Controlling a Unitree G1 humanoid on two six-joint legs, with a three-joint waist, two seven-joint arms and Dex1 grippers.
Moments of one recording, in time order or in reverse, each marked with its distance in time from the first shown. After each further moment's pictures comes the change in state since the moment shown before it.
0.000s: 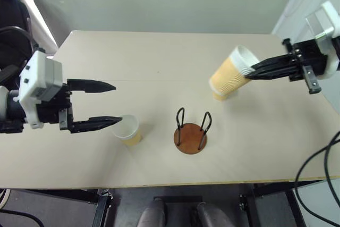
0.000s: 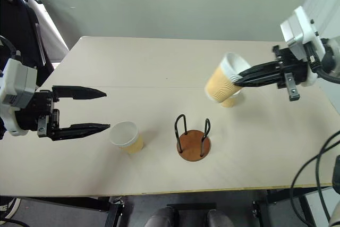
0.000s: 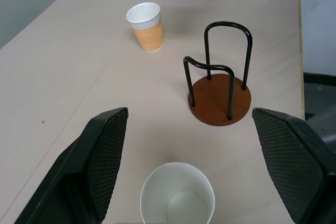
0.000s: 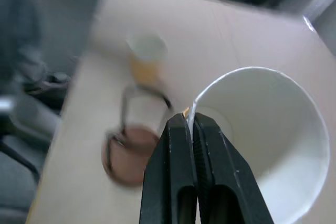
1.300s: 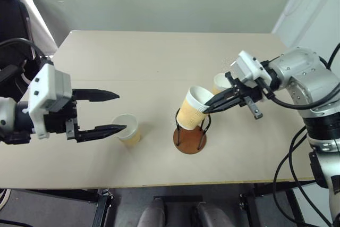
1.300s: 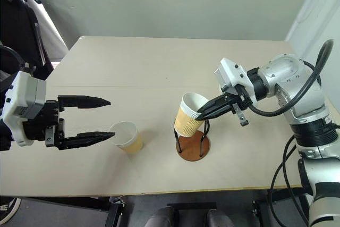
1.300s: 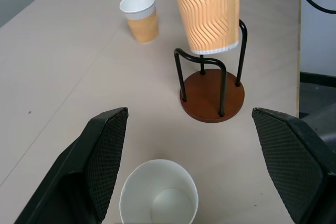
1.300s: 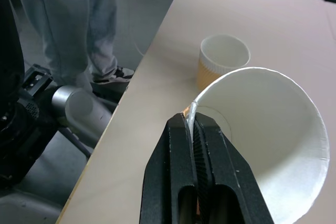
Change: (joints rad) left arm 0.110 -0.009 0.041 -0.092 -0.042 0.022 0.079; right arm 0.019 0.193 0.229 -0.022 -0.126 -0.059 0.004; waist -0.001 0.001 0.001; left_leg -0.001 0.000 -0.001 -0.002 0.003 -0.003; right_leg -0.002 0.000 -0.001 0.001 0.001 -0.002
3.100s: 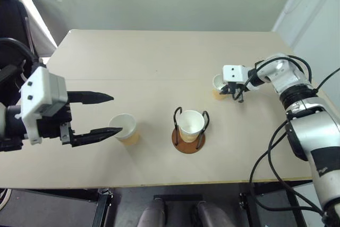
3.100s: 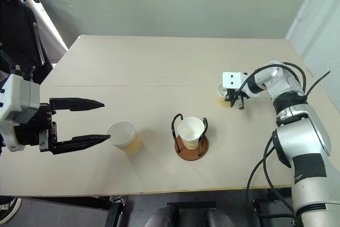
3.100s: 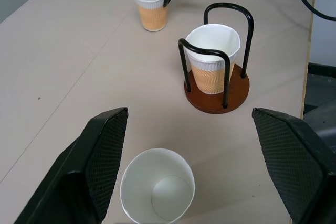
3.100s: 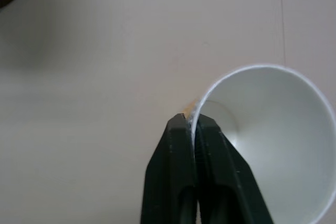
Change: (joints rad) left arm 0.077 0.009 0.109 -0.068 -0.004 0.060 0.017; right arm -0.355 0.181 0.142 1.272 -0.746 -0.848 -0.304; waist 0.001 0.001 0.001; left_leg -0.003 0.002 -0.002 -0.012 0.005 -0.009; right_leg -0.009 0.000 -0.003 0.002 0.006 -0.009
